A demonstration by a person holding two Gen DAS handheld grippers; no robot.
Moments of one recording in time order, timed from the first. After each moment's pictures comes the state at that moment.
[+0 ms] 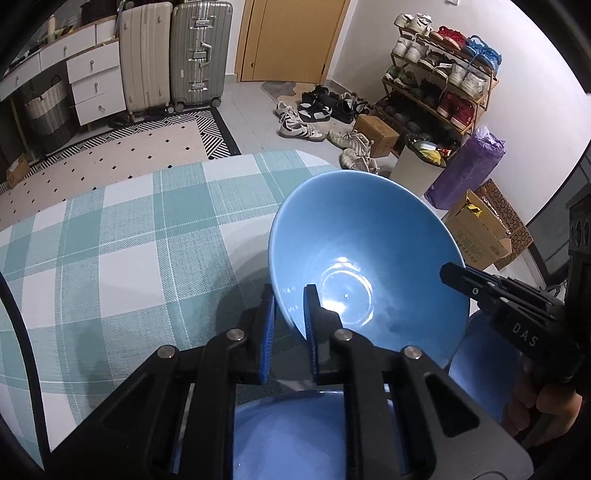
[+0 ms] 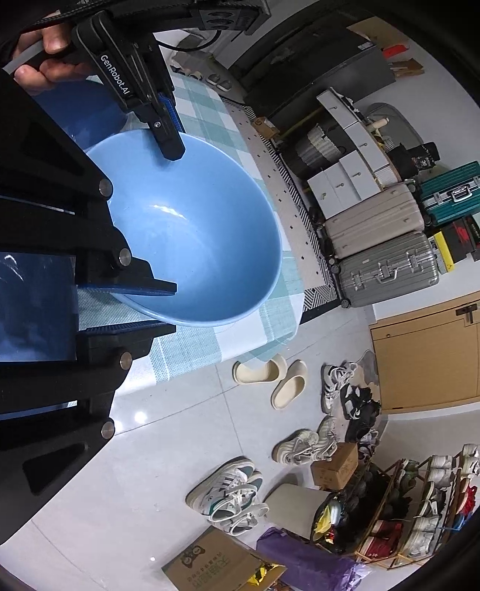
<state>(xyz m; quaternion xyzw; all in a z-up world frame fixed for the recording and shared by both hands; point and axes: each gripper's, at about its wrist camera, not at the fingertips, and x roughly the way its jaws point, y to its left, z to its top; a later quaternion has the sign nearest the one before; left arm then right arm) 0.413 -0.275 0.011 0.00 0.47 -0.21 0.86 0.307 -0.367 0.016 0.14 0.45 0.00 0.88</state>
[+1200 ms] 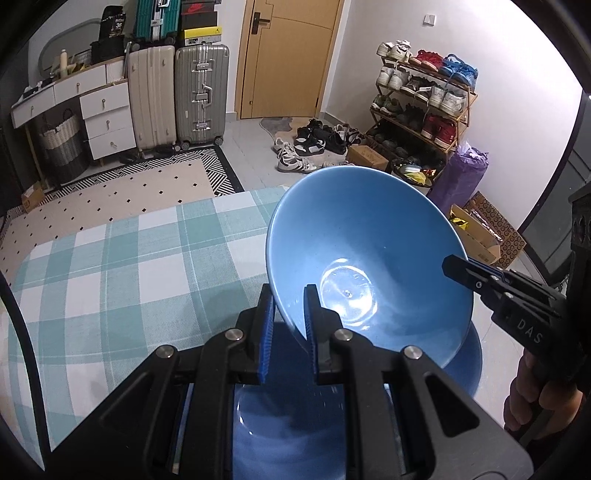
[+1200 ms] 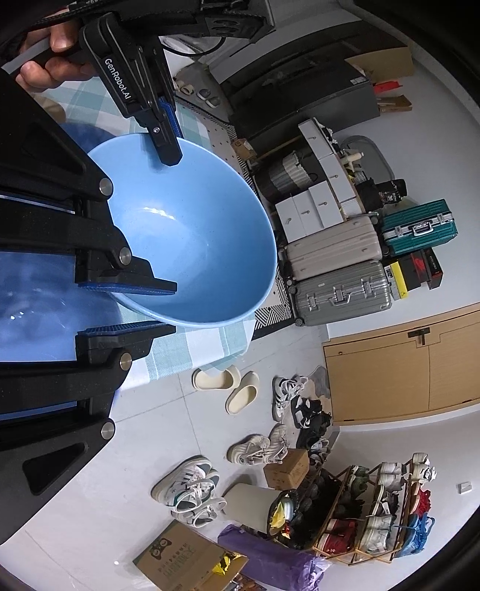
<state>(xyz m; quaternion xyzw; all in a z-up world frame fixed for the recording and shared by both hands) 0.283 -0.251 0.121 0.01 0.40 -0.21 0.89 0.215 -0.350 0.099 0.12 0.37 0.02 0.92</state>
